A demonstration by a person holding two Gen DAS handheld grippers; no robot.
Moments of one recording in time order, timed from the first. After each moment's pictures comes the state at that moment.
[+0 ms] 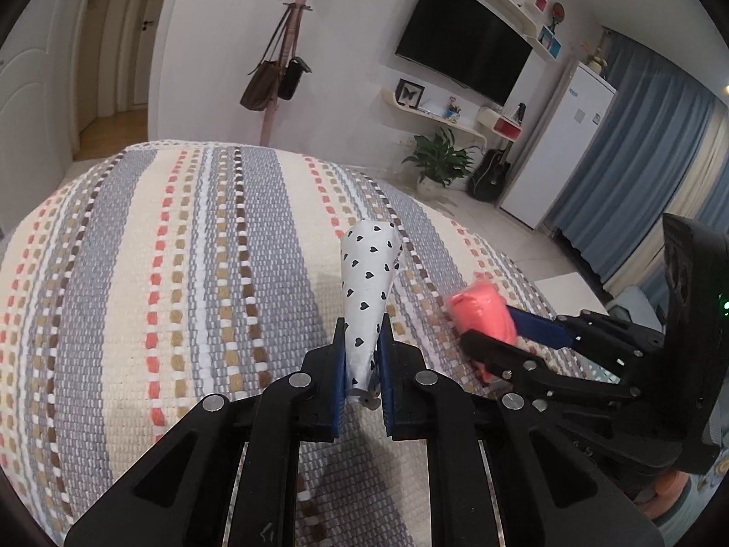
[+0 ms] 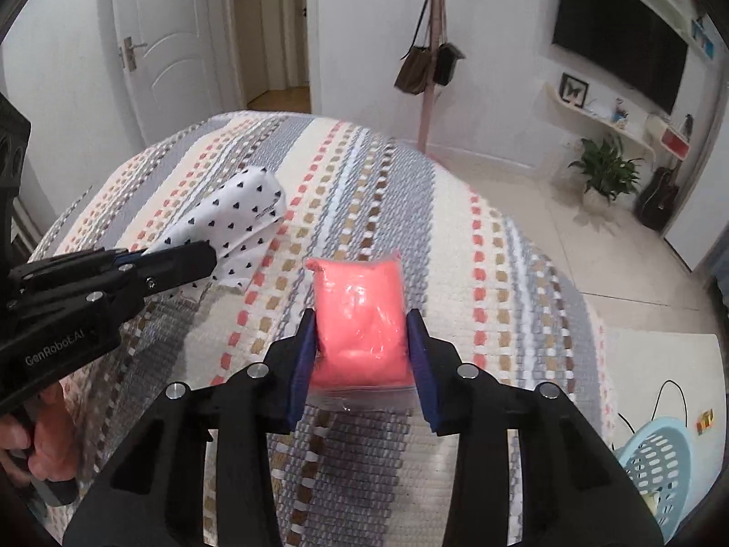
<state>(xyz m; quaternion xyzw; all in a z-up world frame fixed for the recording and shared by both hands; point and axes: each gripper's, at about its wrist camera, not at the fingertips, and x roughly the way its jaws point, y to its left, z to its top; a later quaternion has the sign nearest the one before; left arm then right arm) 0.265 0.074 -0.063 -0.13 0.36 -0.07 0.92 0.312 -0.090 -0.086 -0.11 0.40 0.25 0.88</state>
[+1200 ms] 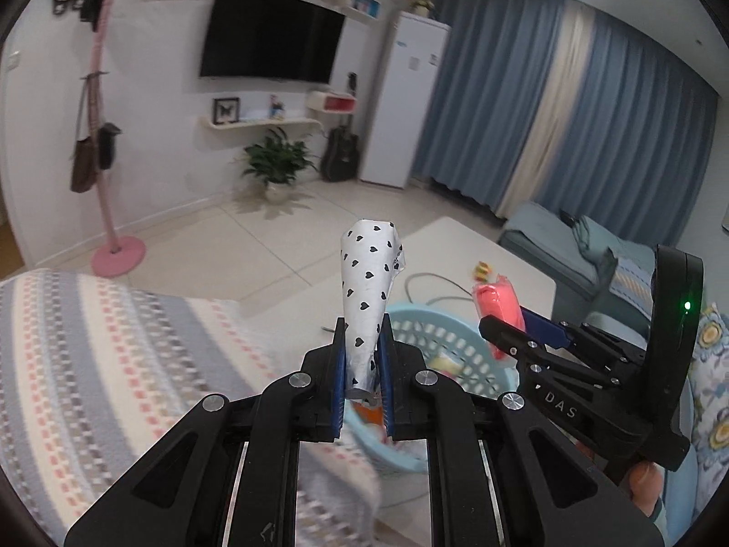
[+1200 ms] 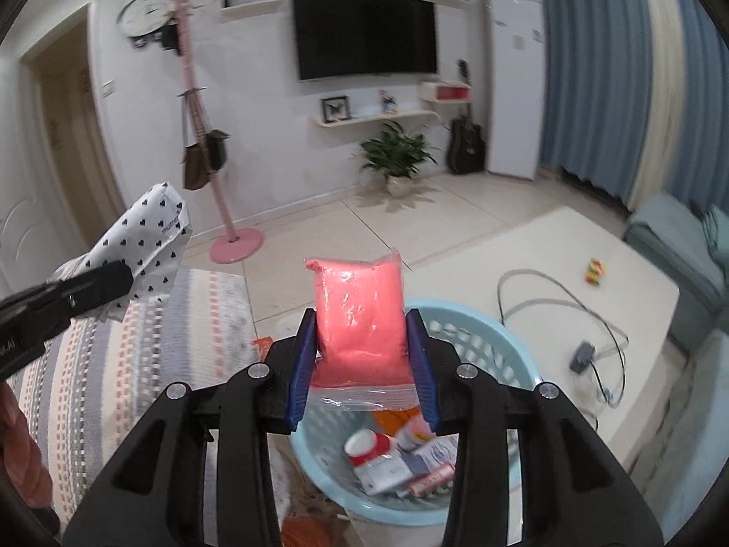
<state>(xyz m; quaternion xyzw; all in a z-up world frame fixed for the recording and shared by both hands) 0.235 -0.212 -0.012 -0.01 0.33 -0.29 0.90 0.203 -0.409 -0.040 0.06 0.32 -0.04 0.94</state>
